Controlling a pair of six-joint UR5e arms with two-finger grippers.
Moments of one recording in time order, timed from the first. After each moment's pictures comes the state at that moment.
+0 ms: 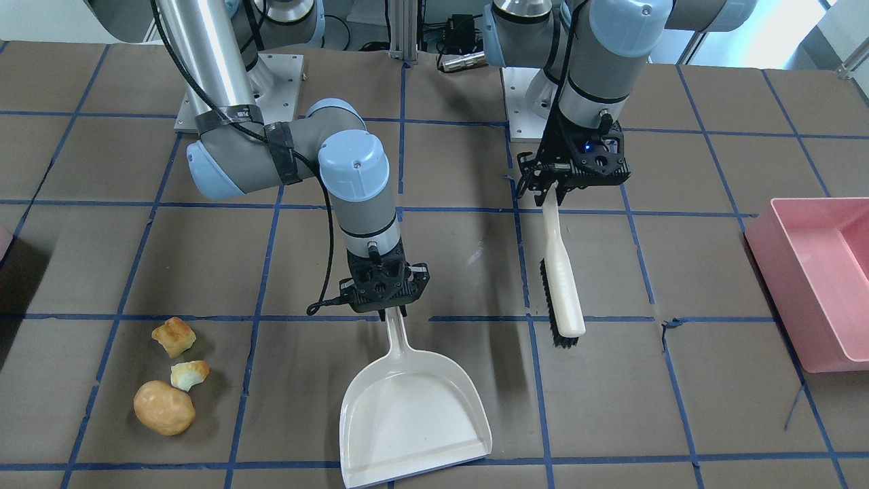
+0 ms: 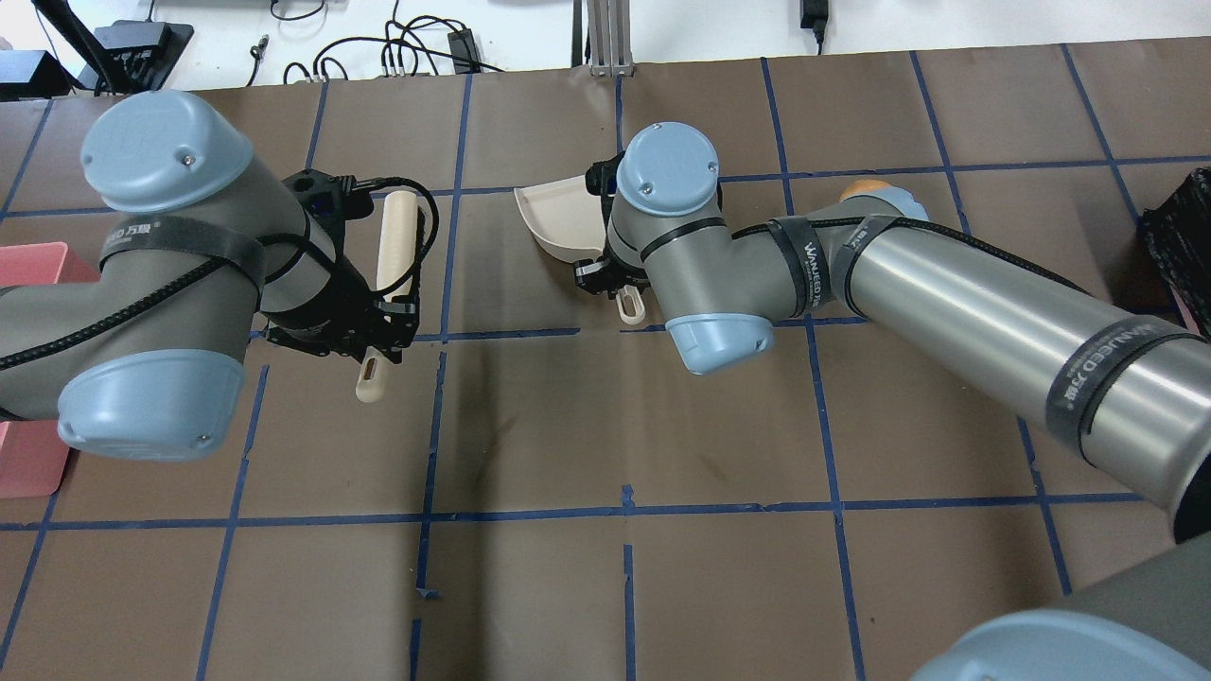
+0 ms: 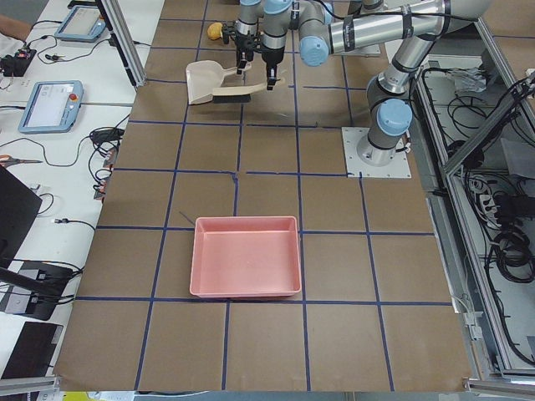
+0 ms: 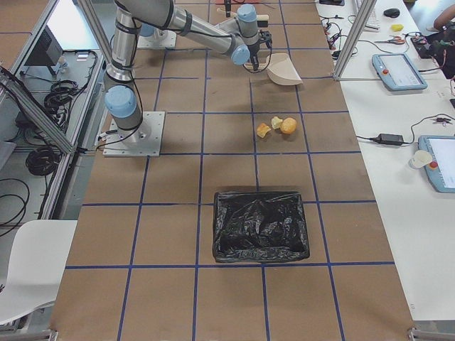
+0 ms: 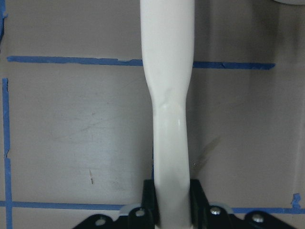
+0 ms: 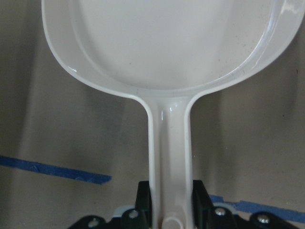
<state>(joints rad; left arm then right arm) -1.58 -1.46 -1.99 -1.22 1.56 -0.09 1.91 -1.13 1.76 -2.47 -1.52 0.17</state>
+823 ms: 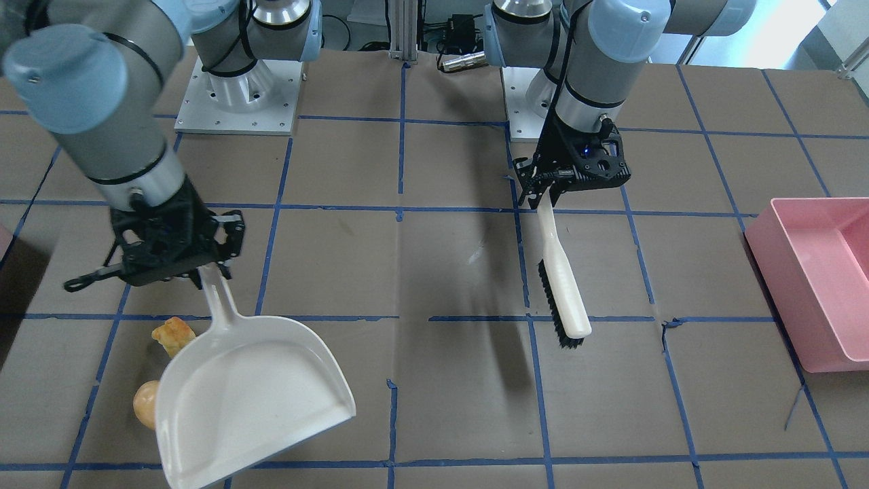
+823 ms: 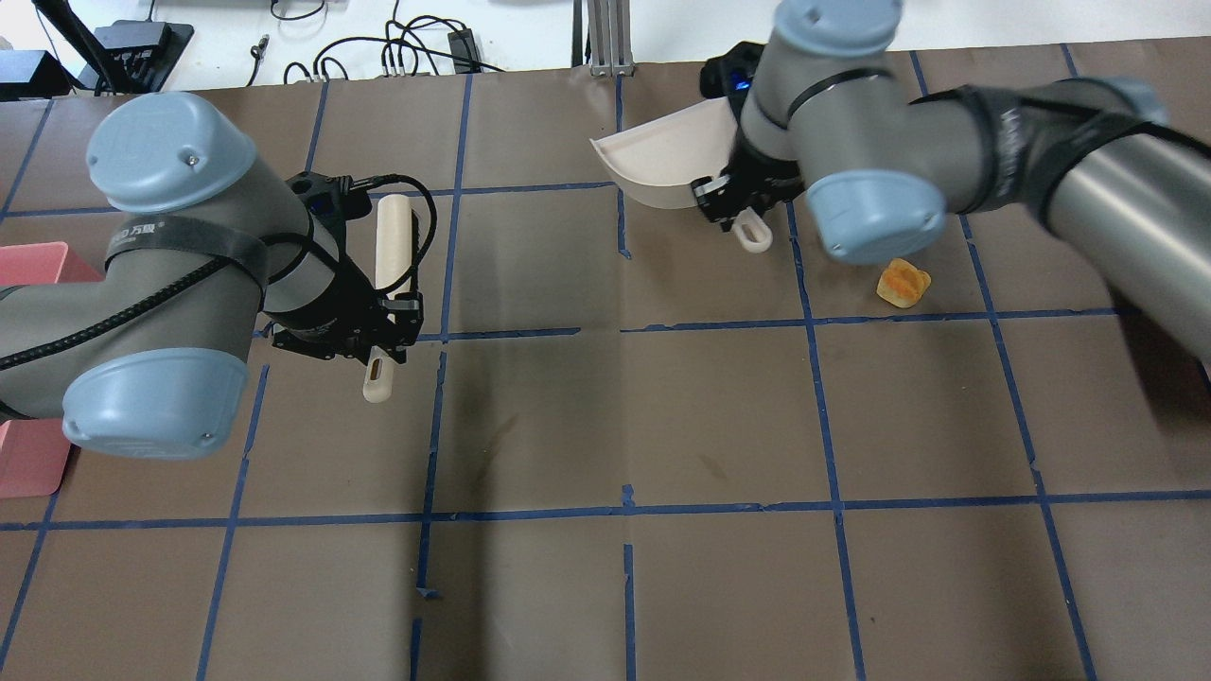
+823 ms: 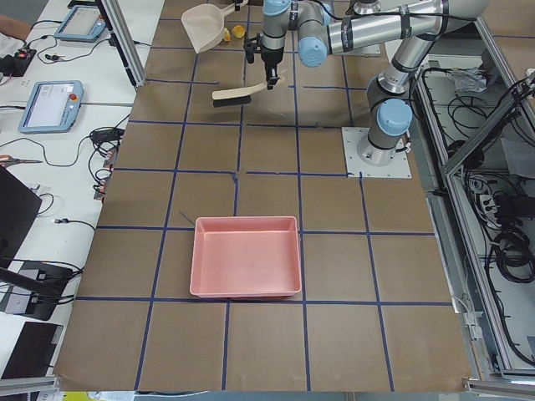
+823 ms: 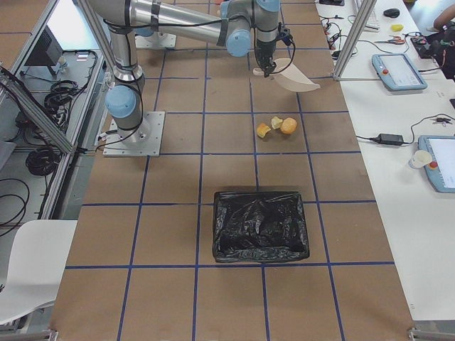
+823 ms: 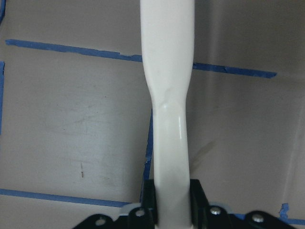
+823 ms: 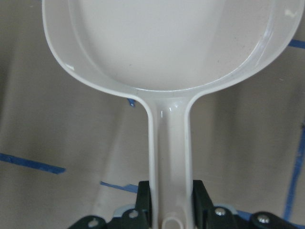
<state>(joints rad) -1.59 -1.48 -1.98 -1.21 1.53 -0.21 1.48 -1.40 1.60 -1.82 -1.52 -0.55</state>
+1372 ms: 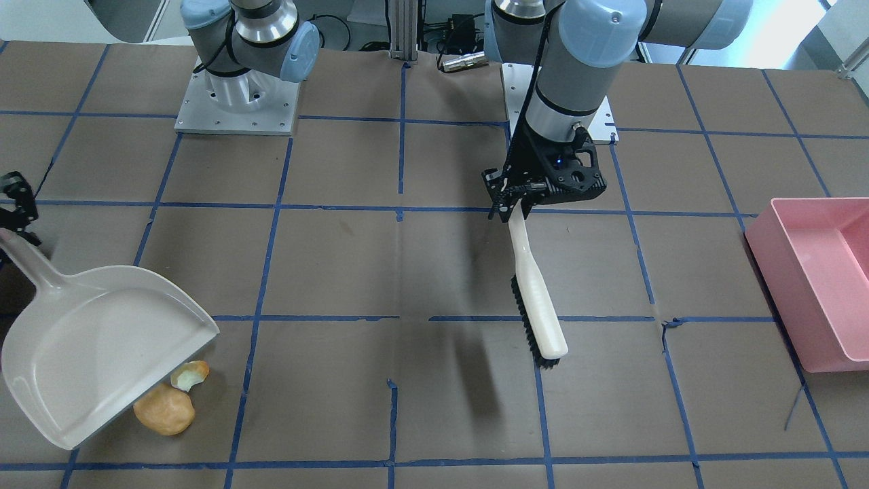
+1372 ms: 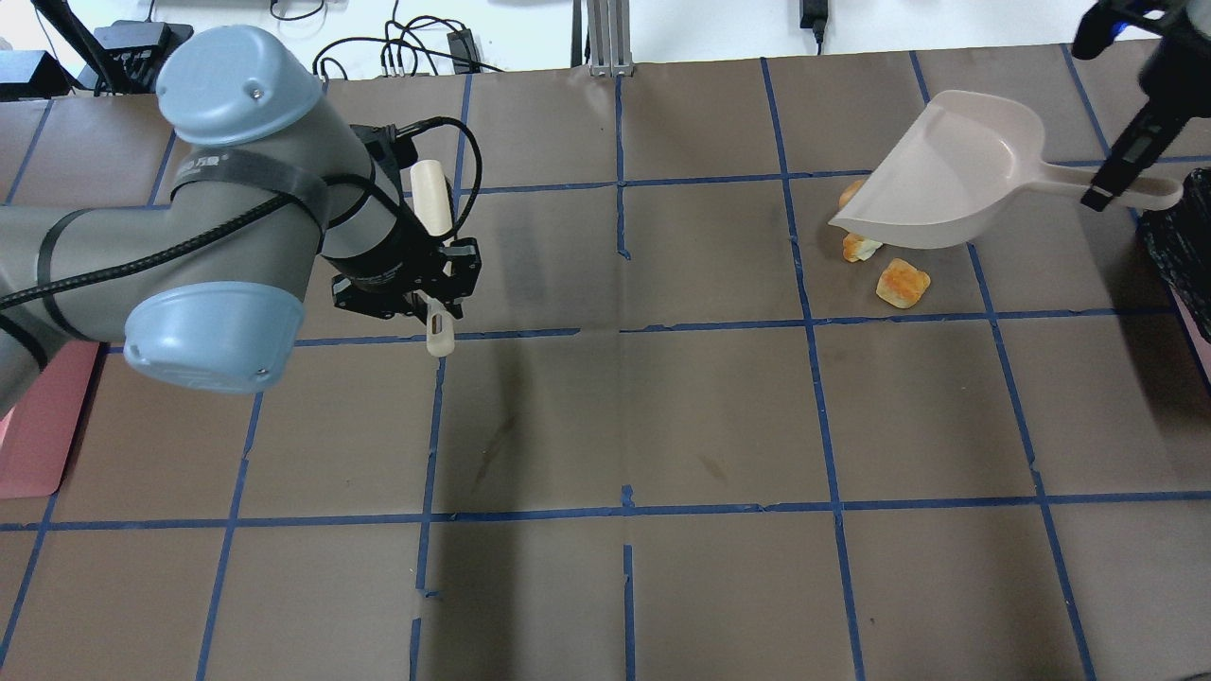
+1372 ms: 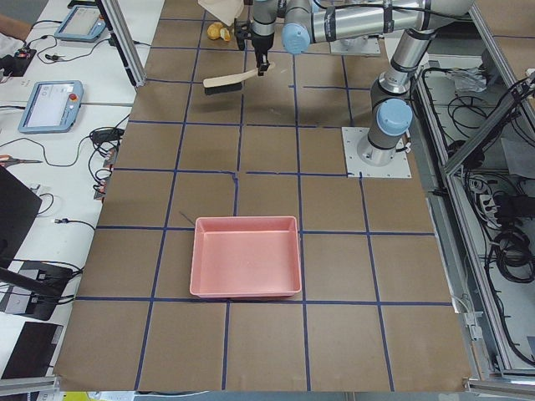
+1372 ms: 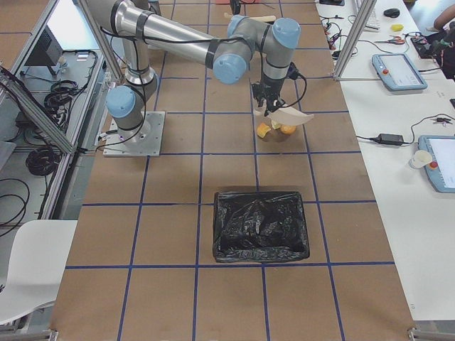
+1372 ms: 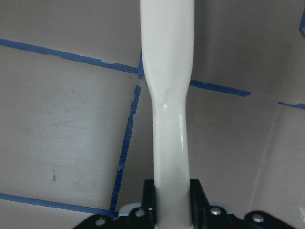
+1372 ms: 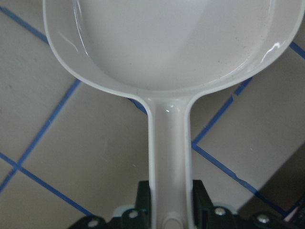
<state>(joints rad) -1.71 -1.59 -1.83 -1.22 1.50 -0.35 1.14 -1.34 1.46 -1.63 -1.63 -1.27</state>
